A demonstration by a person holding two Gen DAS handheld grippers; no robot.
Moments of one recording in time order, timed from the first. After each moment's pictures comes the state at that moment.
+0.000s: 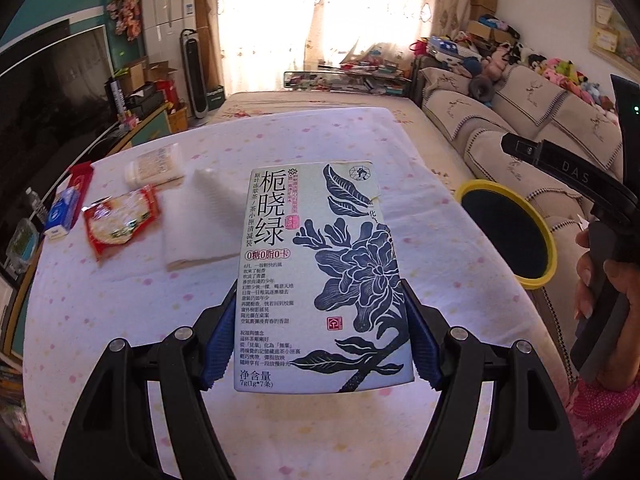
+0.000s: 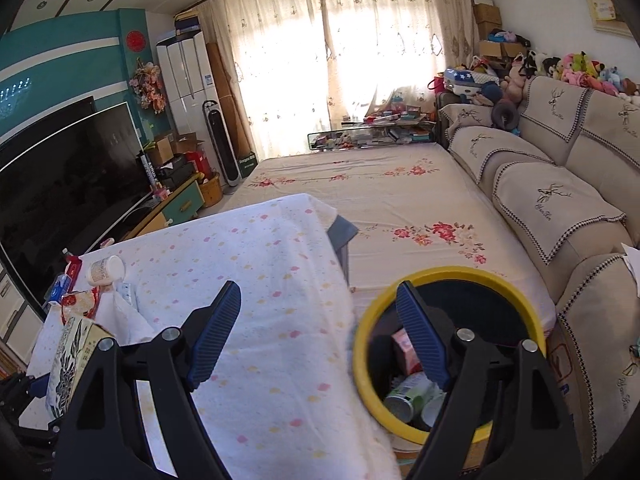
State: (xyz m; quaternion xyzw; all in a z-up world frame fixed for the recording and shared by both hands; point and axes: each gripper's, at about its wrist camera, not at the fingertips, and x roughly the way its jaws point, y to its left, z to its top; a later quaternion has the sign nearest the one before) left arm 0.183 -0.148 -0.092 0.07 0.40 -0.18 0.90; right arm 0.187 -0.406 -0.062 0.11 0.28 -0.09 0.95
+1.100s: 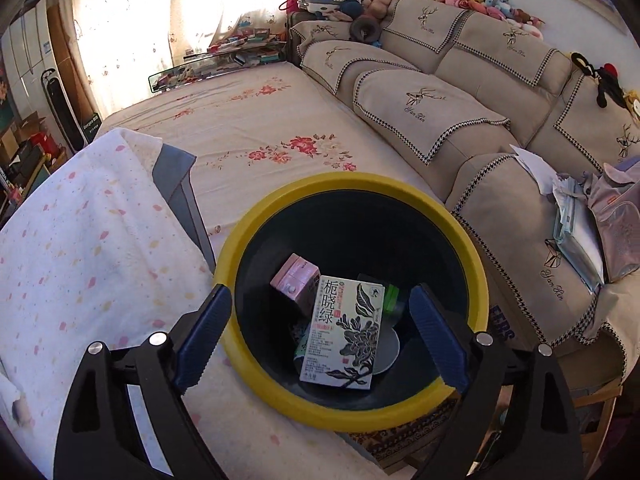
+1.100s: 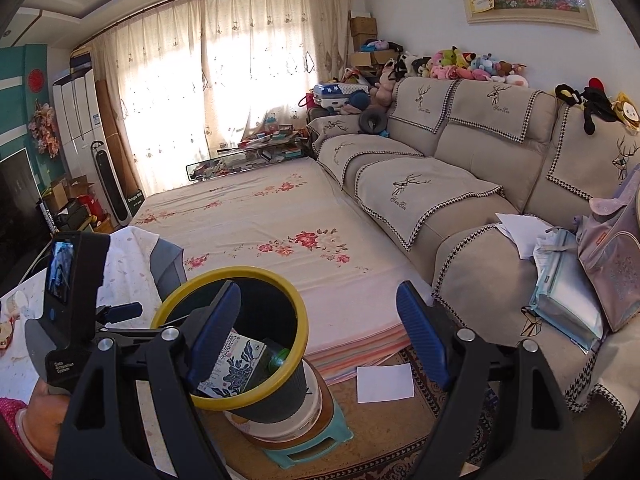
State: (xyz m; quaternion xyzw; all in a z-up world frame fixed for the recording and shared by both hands) left arm 0.245 -0.453 -0.147 0.15 0.42 -0.35 0.83; right arm 0.044 -0.546 -0.060 0.13 0.25 -0.29 0.92
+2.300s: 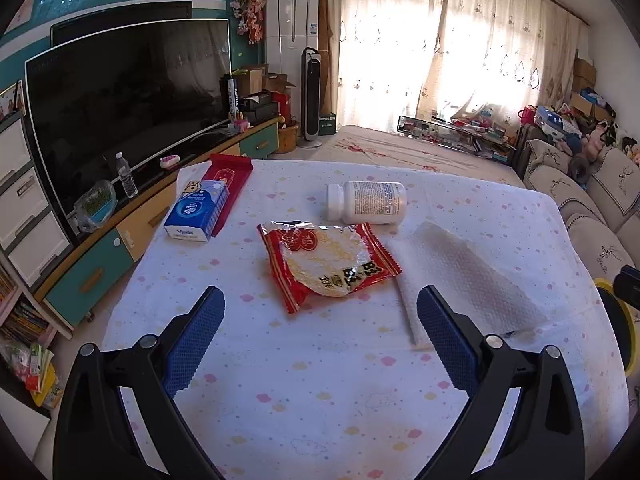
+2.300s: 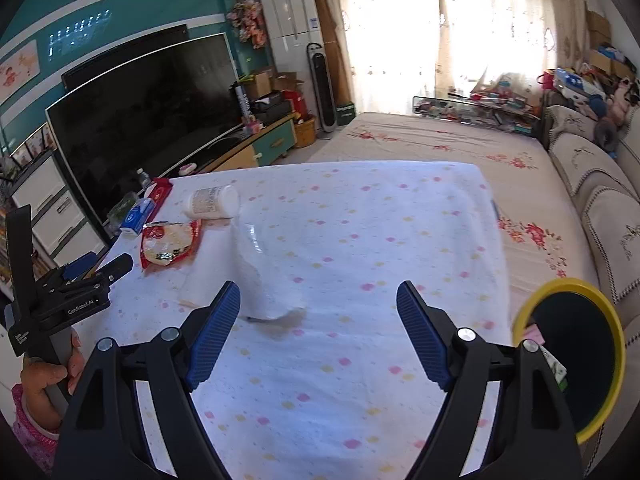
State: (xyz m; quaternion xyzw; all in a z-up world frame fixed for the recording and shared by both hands) left arm 0.273 0.059 -0.109 -0.01 0.33 0.01 0.94; right arm 0.257 -0.244 -0.065 0.05 0.36 0.11 0.92
